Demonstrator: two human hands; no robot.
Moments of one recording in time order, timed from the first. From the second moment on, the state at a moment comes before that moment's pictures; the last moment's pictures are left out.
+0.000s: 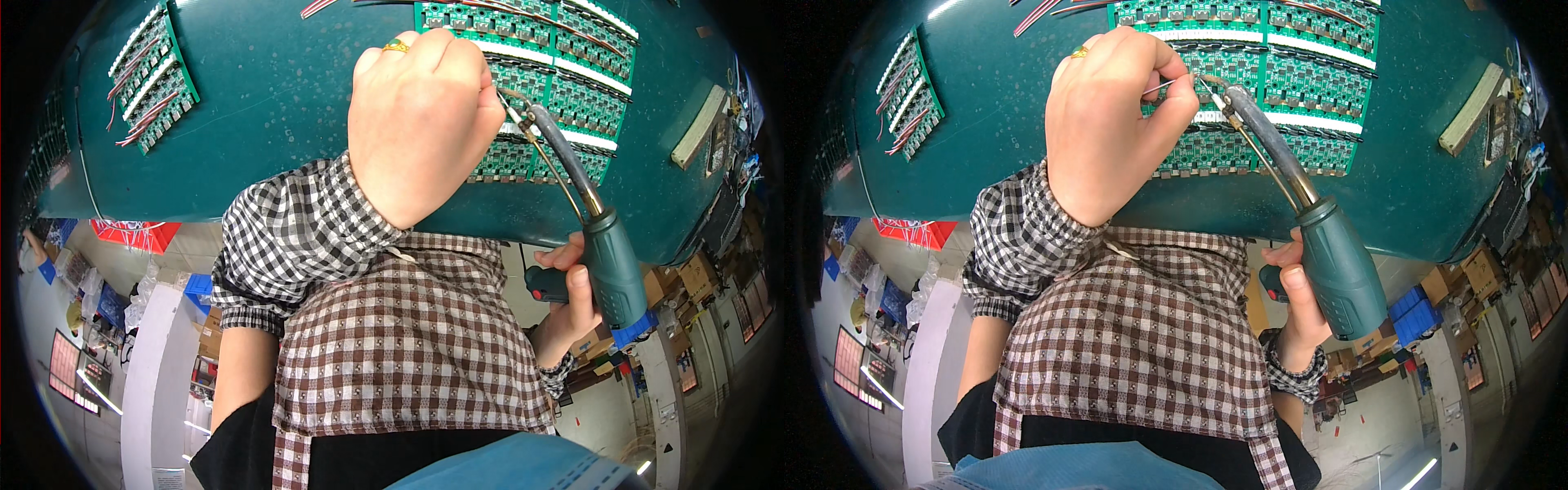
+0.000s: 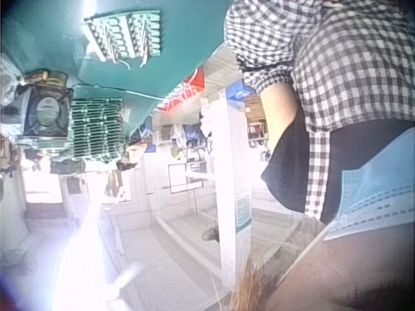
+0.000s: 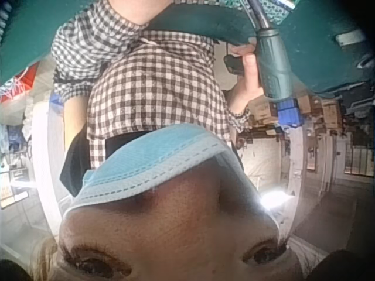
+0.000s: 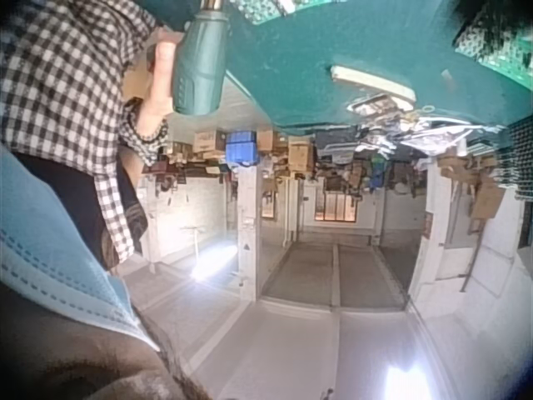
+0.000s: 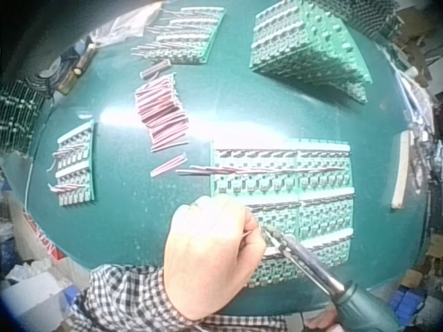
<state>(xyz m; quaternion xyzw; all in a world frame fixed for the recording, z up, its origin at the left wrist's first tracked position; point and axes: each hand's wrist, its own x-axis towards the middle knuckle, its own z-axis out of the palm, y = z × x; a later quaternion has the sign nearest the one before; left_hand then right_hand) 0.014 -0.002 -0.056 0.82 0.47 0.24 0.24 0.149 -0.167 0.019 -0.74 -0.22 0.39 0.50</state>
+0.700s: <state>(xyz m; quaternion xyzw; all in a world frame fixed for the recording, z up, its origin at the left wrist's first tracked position) 0.014 -0.001 -0.056 0.82 0.46 0.25 0.24 0.150 -0.169 0.017 -0.74 -0.23 0.38 0.51</state>
